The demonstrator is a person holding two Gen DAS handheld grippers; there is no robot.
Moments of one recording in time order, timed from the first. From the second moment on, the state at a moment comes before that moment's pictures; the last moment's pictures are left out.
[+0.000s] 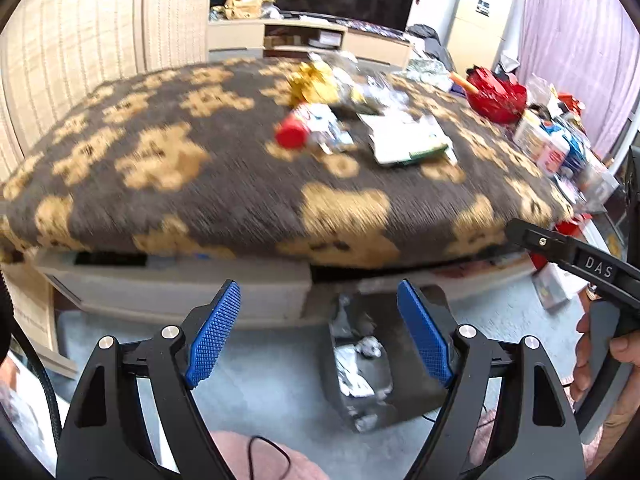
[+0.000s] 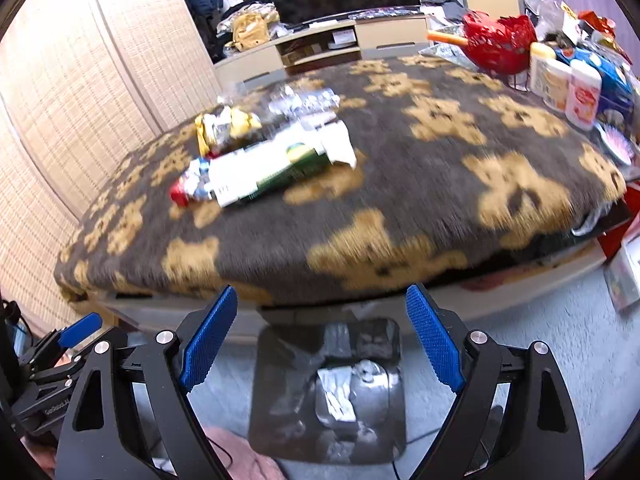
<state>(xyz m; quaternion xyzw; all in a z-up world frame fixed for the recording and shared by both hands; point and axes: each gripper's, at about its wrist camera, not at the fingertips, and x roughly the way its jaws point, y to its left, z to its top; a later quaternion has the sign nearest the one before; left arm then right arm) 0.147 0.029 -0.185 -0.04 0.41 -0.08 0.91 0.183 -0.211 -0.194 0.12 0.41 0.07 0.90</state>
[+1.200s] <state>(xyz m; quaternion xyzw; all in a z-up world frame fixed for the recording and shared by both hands) 0.256 0.057 -0.176 -0.03 0.40 -0.08 0.91 0.303 -0.145 -0.222 0.11 0.42 0.00 0.90</state>
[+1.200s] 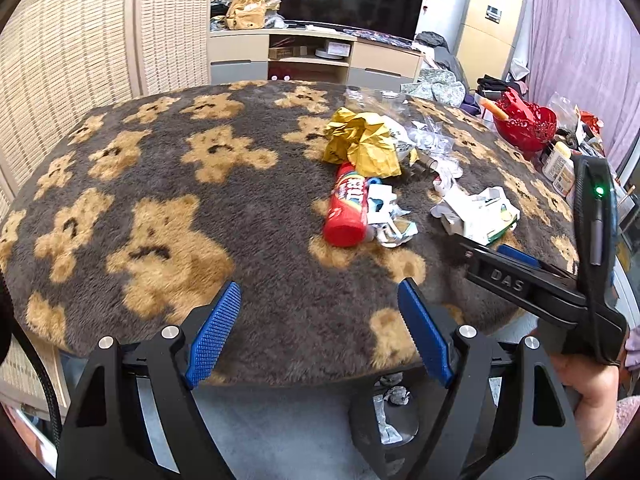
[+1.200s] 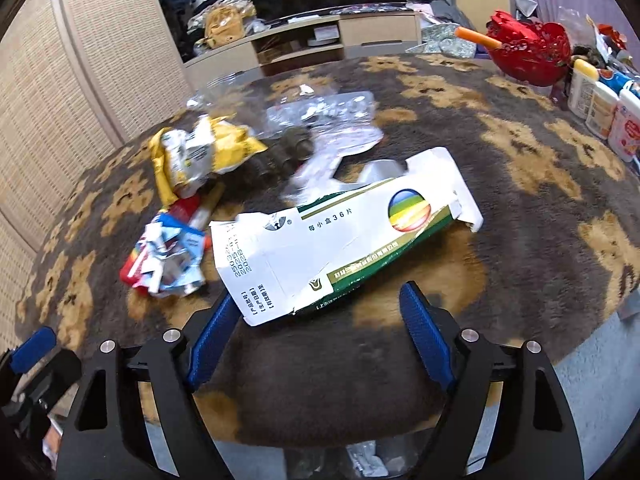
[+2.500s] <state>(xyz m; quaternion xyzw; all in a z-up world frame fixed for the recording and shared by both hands) 0.318 0.013 -0.179 -0.02 0.38 -0.14 0.91 0.301 -0.216 -0.225 0.11 0.39 -0.02 0.91</state>
